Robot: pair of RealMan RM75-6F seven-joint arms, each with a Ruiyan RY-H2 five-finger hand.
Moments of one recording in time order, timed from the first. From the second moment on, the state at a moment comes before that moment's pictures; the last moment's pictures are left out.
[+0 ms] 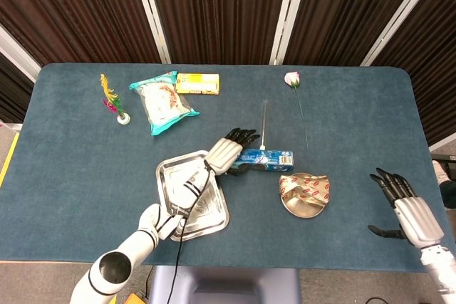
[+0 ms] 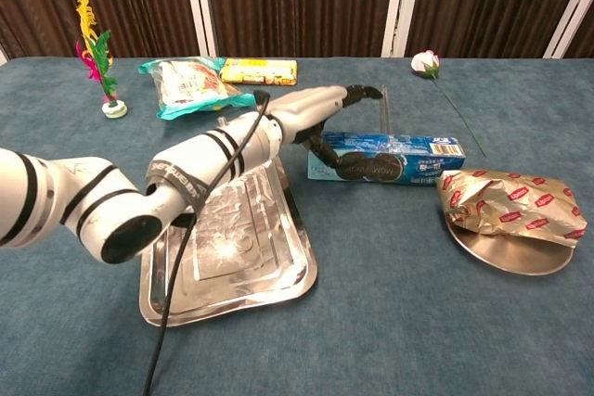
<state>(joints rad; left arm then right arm) -1.21 -2.23 -0.24 -0.28 1.54 0.83 -0.58 0.14 -1.12 -0.06 -1.41 -1.66 1.43 0.38</state>
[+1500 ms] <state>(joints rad) -0.43 -1.32 0.05 -1.33 1.56 1.36 -0.30 0.36 -1.54 0.10 -1.38 -1.37 1.14 -0.22</state>
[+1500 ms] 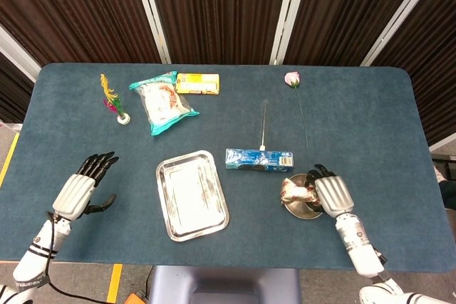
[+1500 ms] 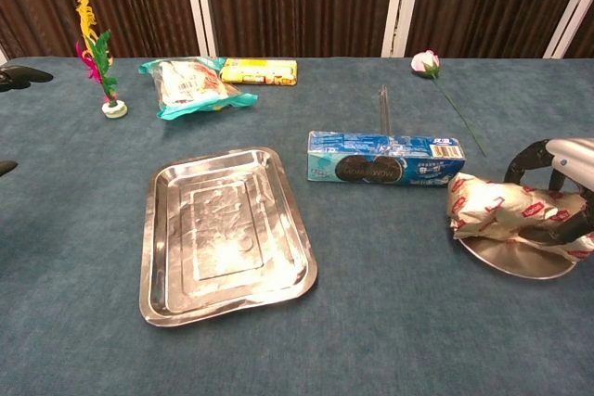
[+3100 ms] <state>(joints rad) -0.24 -1.27 -0.01 -1.33 1.55 1.48 -0.26 0.61 -1.32 0.20 -1.70 -1.15 0.95 -0.06</state>
